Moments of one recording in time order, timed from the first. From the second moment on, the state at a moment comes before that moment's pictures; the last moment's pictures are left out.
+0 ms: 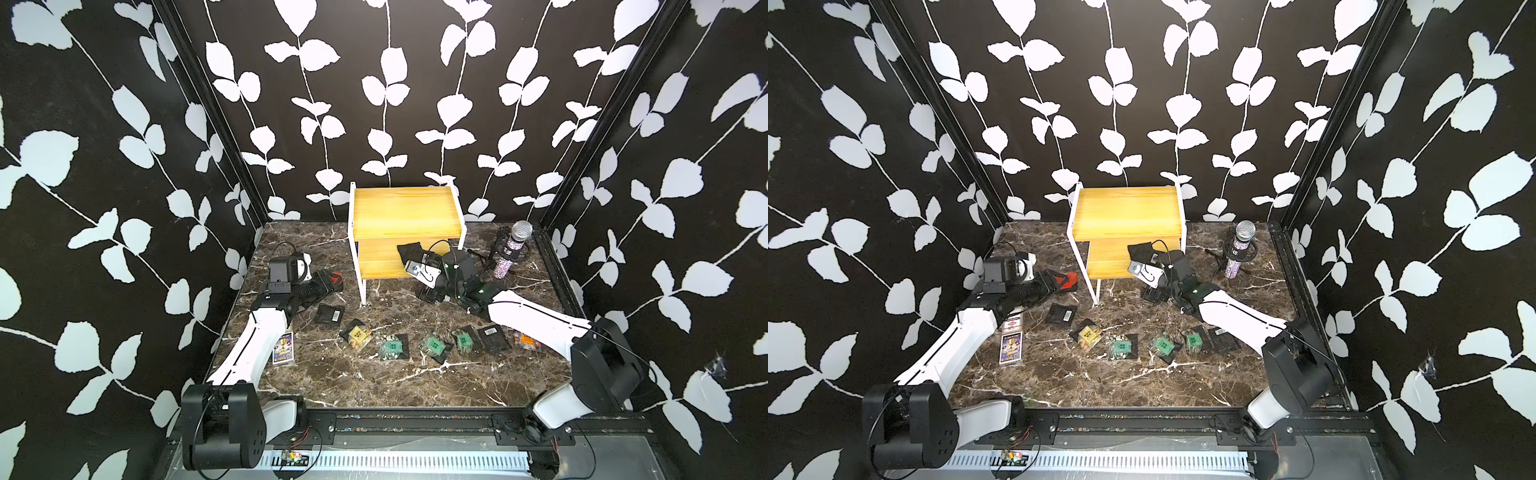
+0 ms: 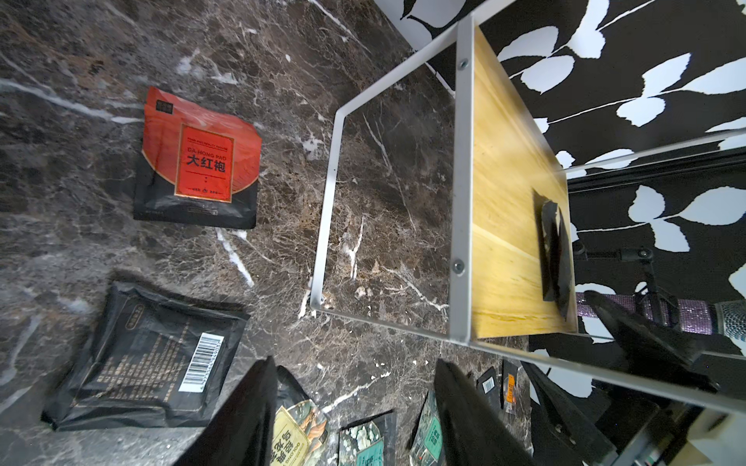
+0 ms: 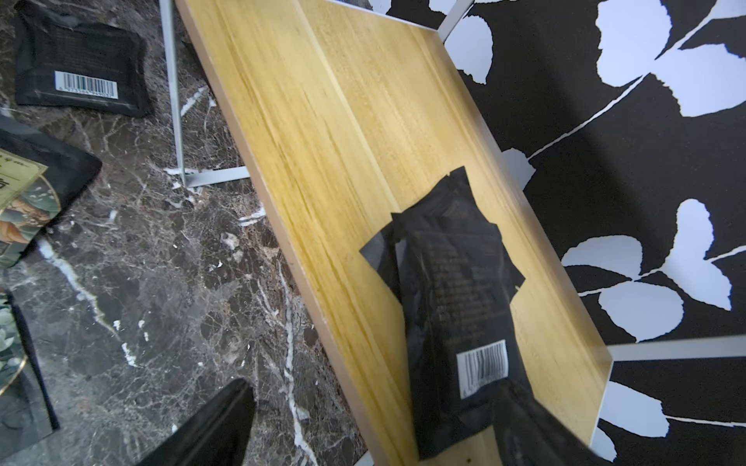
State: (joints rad) left arm -0.03 1.20 0.81 -0.34 0.51 -0.61; right arm 0.65 1.56 1.04 -0.03 -0.02 -0.70
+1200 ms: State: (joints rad) left arm -0.03 1.21 0.79 -0.31 0.51 -0.63; right arm 0.68 1.55 1.04 -0.06 -0.05 -0.67
